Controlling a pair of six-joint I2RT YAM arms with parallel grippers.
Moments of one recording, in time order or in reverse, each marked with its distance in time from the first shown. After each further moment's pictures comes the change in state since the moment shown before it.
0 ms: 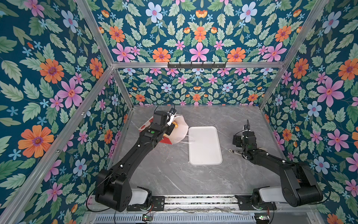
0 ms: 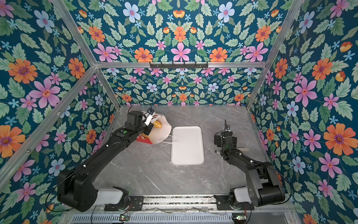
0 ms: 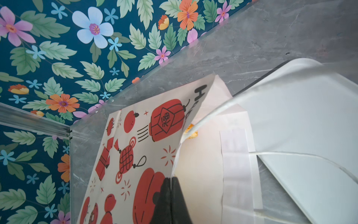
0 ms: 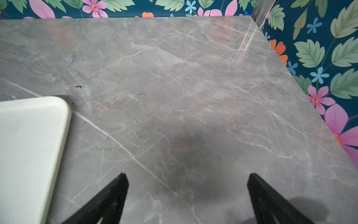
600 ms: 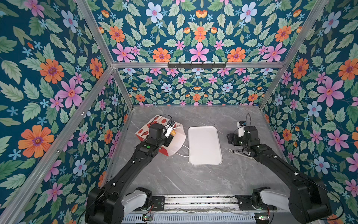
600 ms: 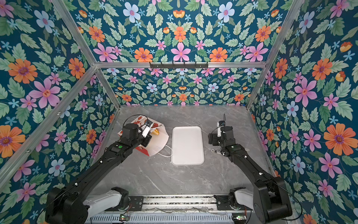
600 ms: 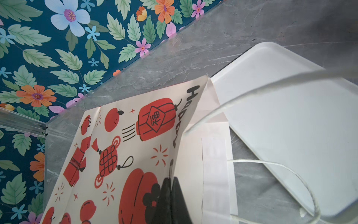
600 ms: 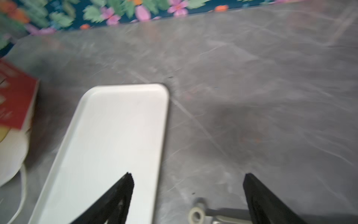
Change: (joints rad) left arm -0.005 -0.171 -0.222 0.070 0.106 -0.002; right arm 0.147 -0.134 0.153 -0.322 -0.412 0.021
